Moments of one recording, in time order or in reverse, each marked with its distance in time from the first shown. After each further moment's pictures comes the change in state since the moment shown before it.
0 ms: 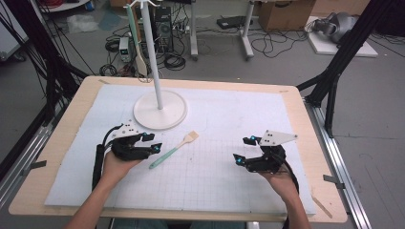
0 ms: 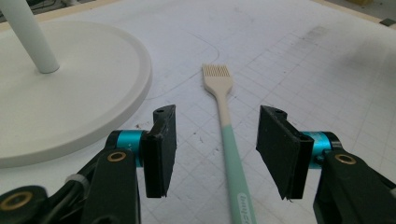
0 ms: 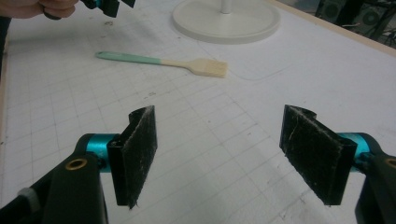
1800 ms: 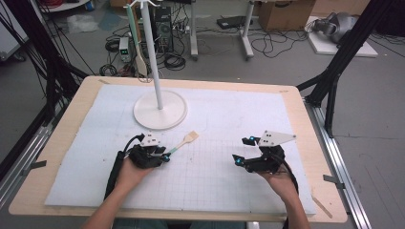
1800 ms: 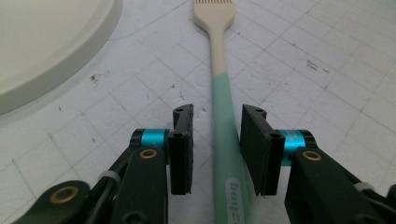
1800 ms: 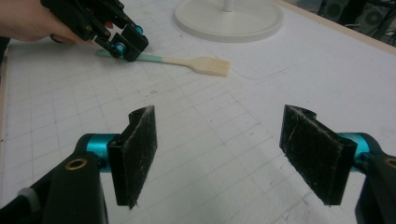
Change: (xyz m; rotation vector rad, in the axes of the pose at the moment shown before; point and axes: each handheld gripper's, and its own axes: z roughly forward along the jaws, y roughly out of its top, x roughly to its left) left arm -0.025 -0.018 0.045 0.222 0.082 0.048; right arm 0.001 0.000 0.002 0.007 0.005 -0.003
